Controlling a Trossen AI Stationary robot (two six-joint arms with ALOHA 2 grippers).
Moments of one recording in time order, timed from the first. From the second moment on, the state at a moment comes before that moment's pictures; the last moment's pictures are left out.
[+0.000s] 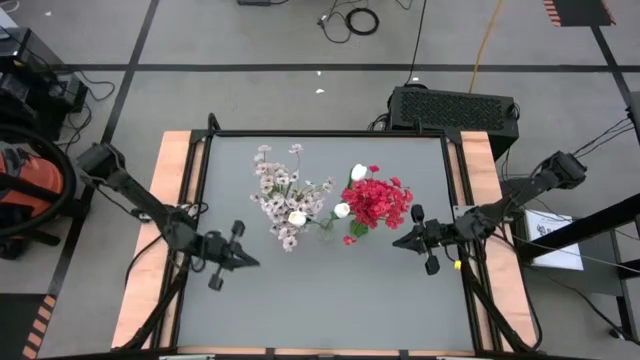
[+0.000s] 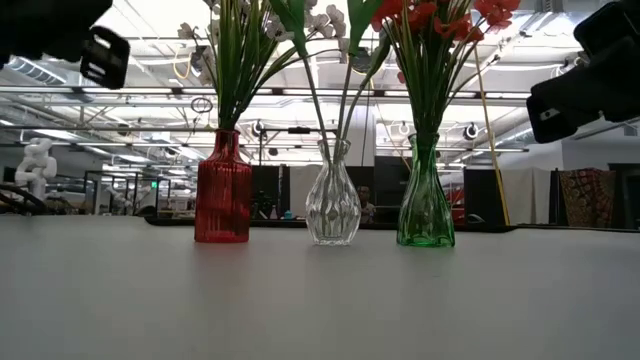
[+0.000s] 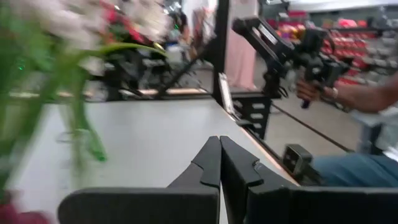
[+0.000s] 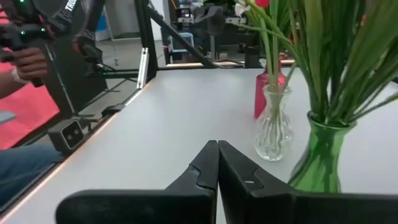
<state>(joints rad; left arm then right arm) -0.68 0.97 0.12 0.86 -0.37 -0.05 0.50 0.62 0.01 0.50 0.34 0.16</state>
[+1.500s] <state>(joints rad) -0.37 0.09 0.01 0.17 -0.11 0.06 0.22 0.16 0.01 0.16 0.13 0.09</state>
